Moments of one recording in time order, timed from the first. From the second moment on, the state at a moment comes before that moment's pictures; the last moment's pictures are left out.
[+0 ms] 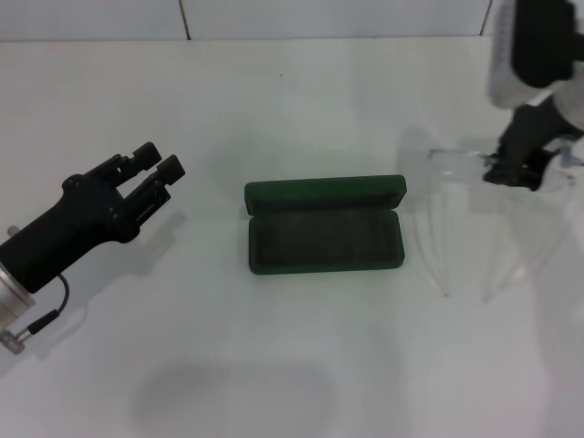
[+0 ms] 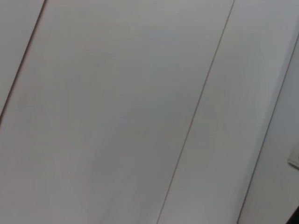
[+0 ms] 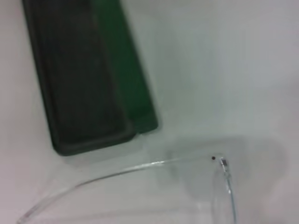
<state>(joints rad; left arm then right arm) -0.25 -2.09 0.92 0.41 1.26 1.51 -1.07 0.87 2.02 -1.23 -0.96 -2.70 -1.37 1.88</state>
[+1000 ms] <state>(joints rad) -0.41 -2.09 1.01 0.42 1.24 1.96 -1.10 0.34 2.02 -1.21 -1.35 -1.67 -1.47 1.67</state>
